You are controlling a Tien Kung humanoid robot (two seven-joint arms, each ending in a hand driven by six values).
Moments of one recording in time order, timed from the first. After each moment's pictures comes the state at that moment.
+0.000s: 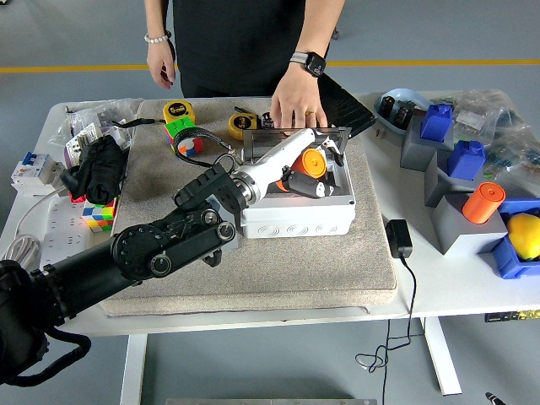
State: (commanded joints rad) left arm -0.87 0.00 -0.45 -0.94 1.20 0.23 -0.03; right arm 0.20 -0.20 0.12 0.29 0.52 -0.22 0.01
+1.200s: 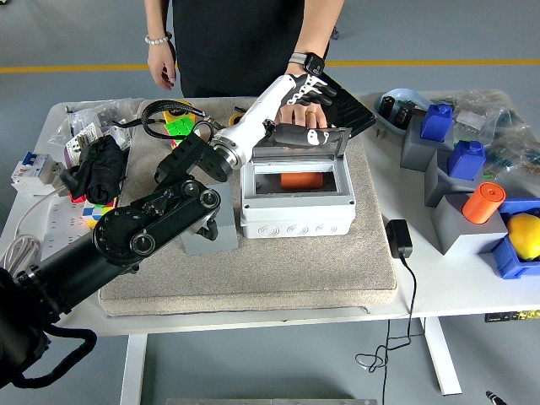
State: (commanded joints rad) left arm -0.84 0.02 -0.70 -0.99 1.24 0.23 0.00; right arm 0.20 -0.20 0.13 0.29 0.52 -0.22 0.02
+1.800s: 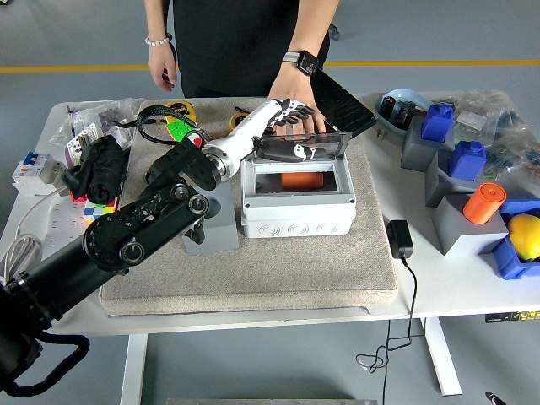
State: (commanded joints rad) left arm -0.78 0.04 -0.72 -1.07 1.30 0.13 0.18; right arm 0.20 -0.19 0.13 0.29 0.52 -0.22 0.01
